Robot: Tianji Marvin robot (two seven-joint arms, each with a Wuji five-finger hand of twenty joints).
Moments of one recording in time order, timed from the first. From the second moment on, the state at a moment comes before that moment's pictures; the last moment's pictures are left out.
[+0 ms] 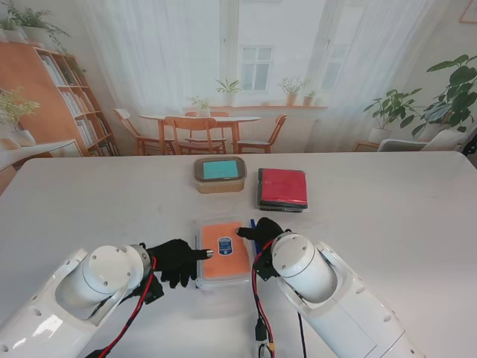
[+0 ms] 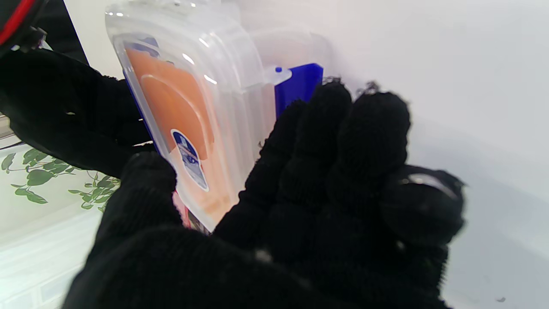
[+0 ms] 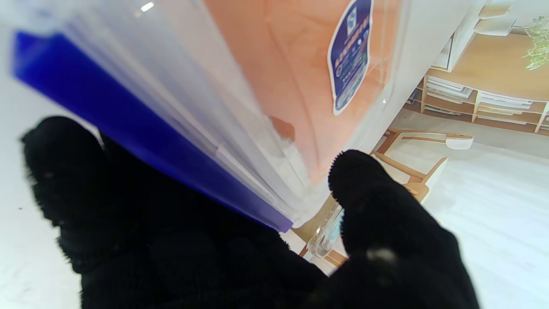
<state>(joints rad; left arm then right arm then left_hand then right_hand) 1.55 -1.01 -1.16 -1.78 0.26 0.44 -0.53 -1.38 -1.23 0.93 -1.64 -0.04 0.74 -0.05 0.72 -0.03 -0.01 0.03 0.96 0.38 0.60 0.46 1.19 0.32 0.74 0.43 1.13 0.39 1.16 0.54 0.94 0.45 1.78 0.50 0.73 -0.24 0.38 0.04 0.51 0.61 0.36 0.37 0.91 0.56 0.68 0.34 1.16 0.44 0.80 0.37 0.94 0.55 1.41 0.23</state>
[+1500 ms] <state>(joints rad) 1.51 -1.00 -1.11 -1.76 0.24 0.46 -0.55 -1.37 -1.25 0.88 -1.60 0.01 0.73 -0.11 0.72 -0.03 -0.01 0.03 0.98 0.40 0.62 0.45 1.20 0.34 0.75 0.43 1.14 0.39 1.16 0.54 0.95 0.45 1.79 0.50 0.73 0.00 0.13 0.01 0.39 0.64 0.39 0.35 0.91 0.60 0.59 0.32 1.11 0.56 0.79 0.36 0.84 0.69 1.38 0.21</state>
